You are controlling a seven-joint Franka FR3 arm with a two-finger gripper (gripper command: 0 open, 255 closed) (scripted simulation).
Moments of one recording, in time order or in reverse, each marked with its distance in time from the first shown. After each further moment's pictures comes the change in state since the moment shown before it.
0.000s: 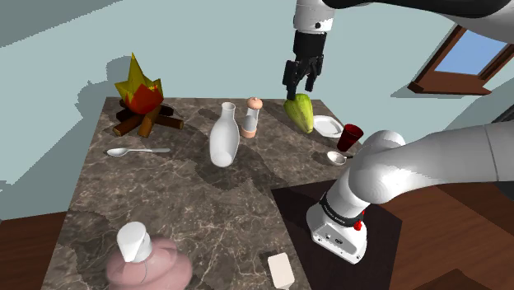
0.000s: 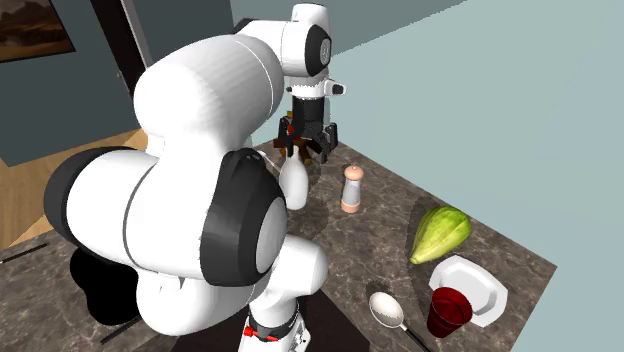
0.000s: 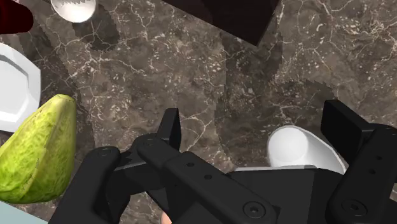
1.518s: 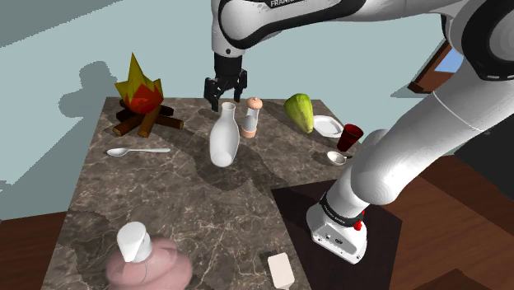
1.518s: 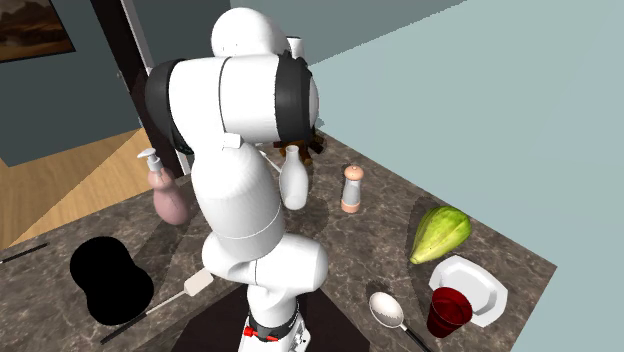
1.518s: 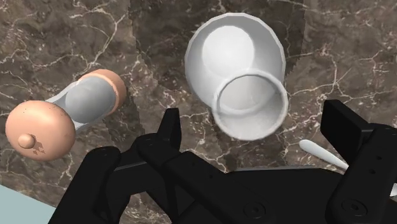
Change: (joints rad) arm 0.069 0.534 0.136 0.168 0.051 0.483 0.138
